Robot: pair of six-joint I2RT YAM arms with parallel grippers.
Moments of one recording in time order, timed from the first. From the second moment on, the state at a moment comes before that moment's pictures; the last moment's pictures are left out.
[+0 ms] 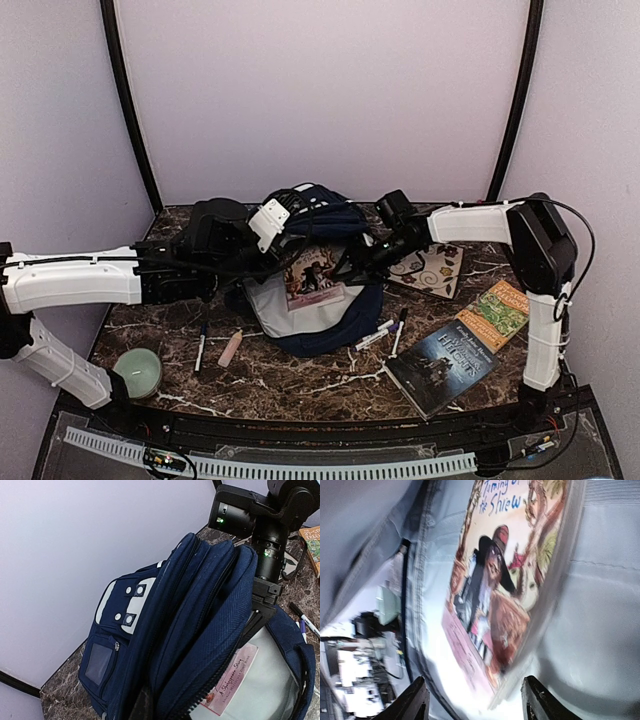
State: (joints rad) left arm -1.01 1.36 1.03 -0.06 -0.52 0.27; right arm 0.58 2.07 1.48 -0.41 -0.81 0.42
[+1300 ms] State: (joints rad) left arm -1.01 1.39 1.05 -0.08 -0.49 0.18; right arm 0.97 1.67 1.19 -0.44 -0.15 -0.62
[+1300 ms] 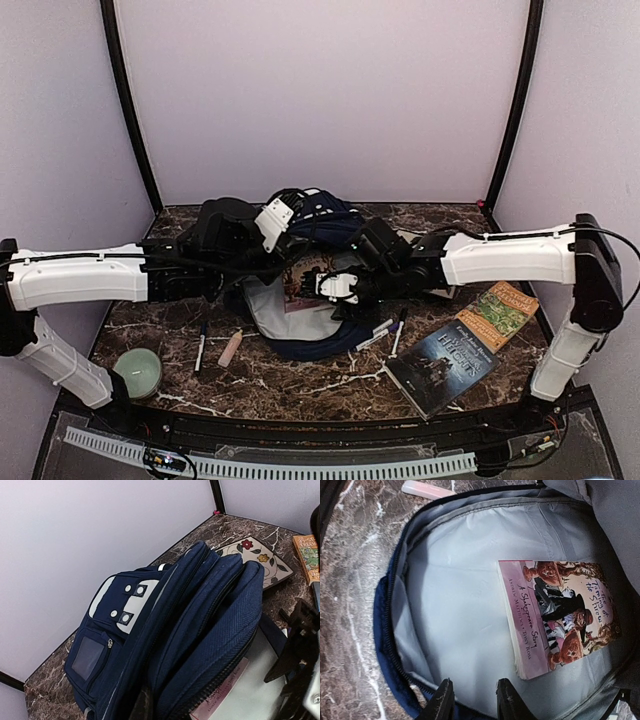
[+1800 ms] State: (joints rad) left arm -1.01 1.39 1.06 -0.10 -0.48 0.16; right arm 0.98 1.96 1.30 -0.31 0.08 -0.74
